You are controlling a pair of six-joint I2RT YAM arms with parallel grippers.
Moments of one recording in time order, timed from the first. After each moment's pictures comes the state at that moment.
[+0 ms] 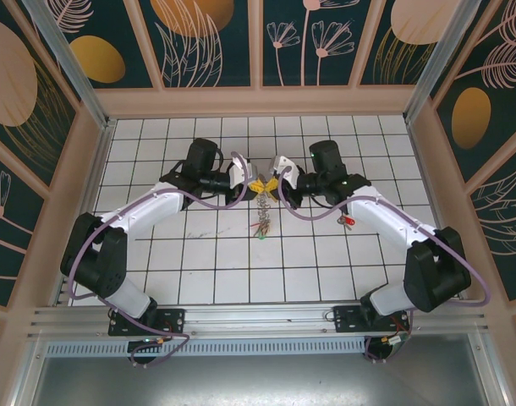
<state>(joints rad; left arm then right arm) -0.50 1.59 1.08 -0.11 0.86 0.58 0.51 1.44 1.04 -0.26 -0.71 -0.54</state>
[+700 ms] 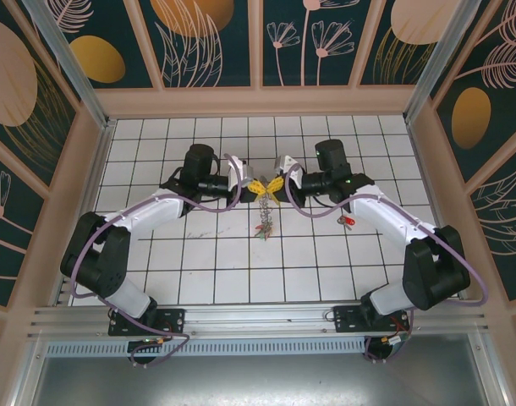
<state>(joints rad) -0.50 1.59 0.98 0.17 1.01 0.40 0.45 1.44 1.01 -0.22 -0.89 -0.55</state>
